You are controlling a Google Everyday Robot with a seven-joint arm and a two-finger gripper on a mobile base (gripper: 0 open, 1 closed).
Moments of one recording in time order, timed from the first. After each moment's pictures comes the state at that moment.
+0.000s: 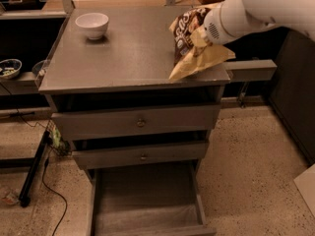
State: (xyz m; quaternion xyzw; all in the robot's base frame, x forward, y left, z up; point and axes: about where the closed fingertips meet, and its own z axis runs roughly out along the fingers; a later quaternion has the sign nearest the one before) arm 0.677 -0.121 0.961 -0.33 0.84 0.02 0.44
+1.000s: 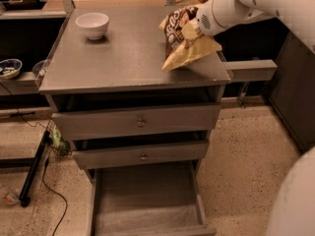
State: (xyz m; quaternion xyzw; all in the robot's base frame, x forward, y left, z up) arm 0.743 -0.106 0.947 -0.34 0.83 0.08 0.44
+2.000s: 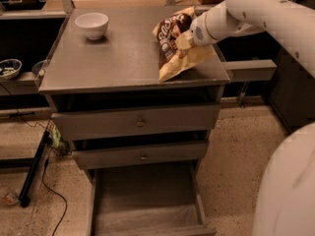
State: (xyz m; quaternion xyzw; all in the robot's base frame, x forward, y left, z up) arm 0.754 -0.085 0.902 -0.33 0.84 0.13 0.41
